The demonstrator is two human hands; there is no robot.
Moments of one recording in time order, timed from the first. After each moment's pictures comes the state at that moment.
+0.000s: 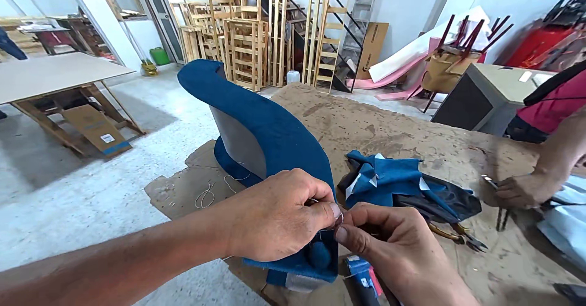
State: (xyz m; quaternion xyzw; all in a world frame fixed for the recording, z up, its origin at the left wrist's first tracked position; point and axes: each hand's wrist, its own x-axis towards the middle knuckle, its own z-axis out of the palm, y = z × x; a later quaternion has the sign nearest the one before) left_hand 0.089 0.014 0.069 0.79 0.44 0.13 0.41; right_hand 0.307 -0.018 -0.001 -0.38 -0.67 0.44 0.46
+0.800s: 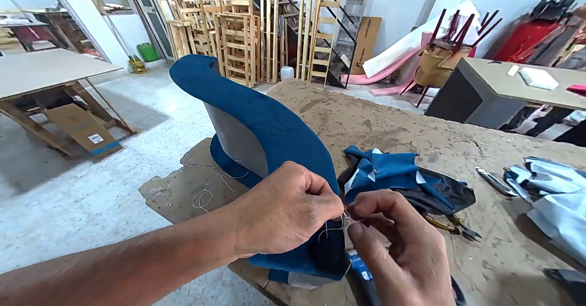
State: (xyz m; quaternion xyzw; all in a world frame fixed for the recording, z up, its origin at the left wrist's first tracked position) left_hand 0.094 0.010 0.061 0.69 0.47 0.21 0.51; right_hand 0.293 -0.030 -0.022 -0.40 -0.70 0.21 0.55
